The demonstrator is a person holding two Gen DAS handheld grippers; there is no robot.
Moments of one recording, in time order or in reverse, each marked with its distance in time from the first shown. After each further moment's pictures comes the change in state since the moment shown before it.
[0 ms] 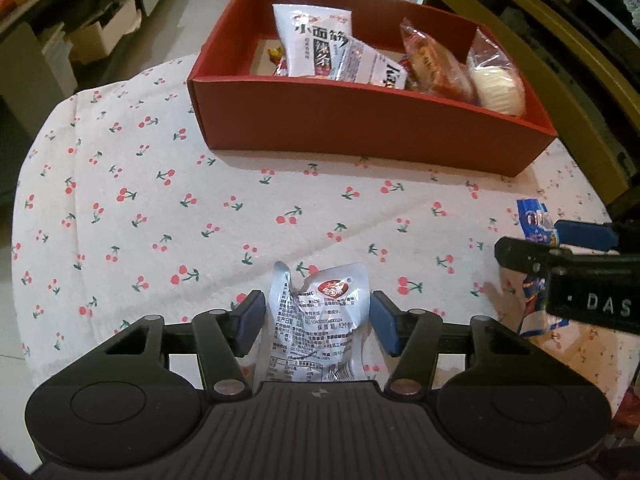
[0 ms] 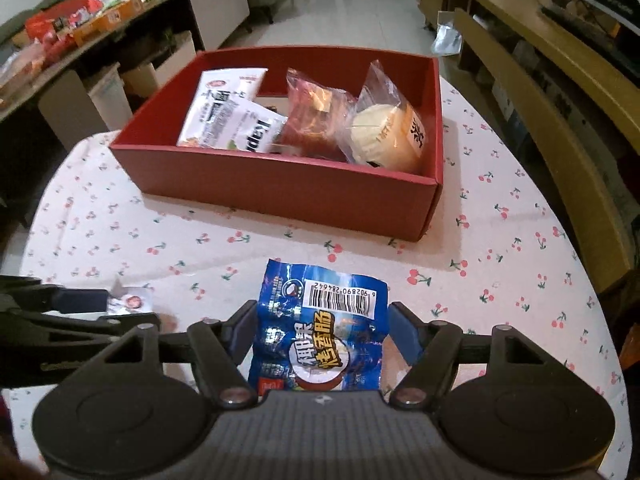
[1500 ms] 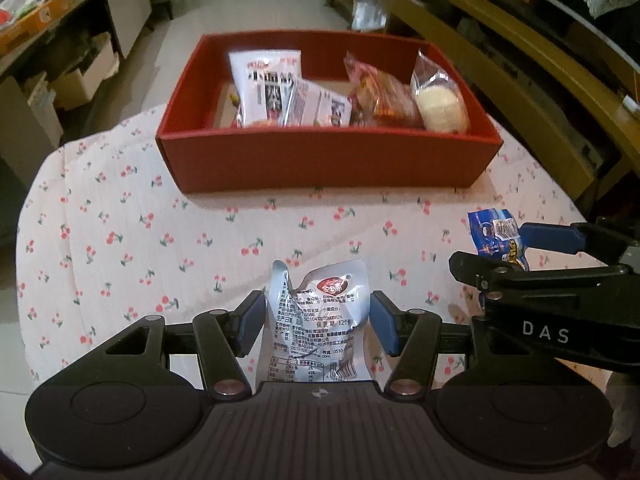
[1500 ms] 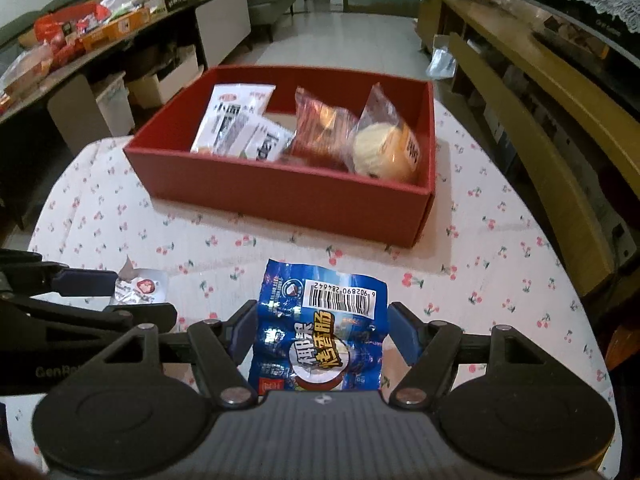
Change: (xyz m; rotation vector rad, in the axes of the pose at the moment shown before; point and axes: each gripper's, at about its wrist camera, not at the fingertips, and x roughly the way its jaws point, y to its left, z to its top) left arm -0.026 -0.027 0.002 0.087 -0.088 -0.014; right arm -0.018 0.010 -0.008 -0.026 -0.073 -0.039
